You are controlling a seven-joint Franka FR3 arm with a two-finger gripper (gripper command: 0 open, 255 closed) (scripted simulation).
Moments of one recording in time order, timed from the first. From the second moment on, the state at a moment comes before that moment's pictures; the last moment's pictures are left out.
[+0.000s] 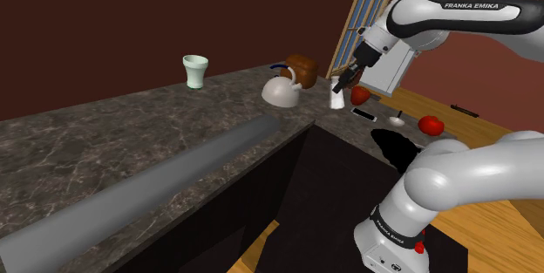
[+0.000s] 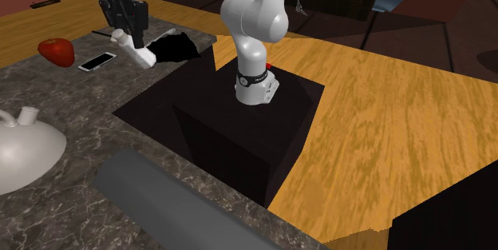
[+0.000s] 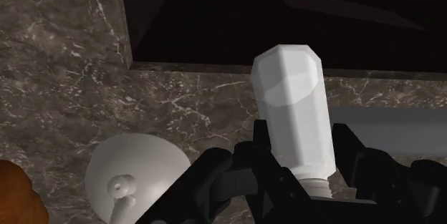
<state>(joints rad) -0.12 -0.80 -0.30 -2.59 0.03 2.01 -0.49</state>
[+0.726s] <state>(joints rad) -0.18 -0.67 -0.57 -2.42 -0.06 1.94 -0.77</state>
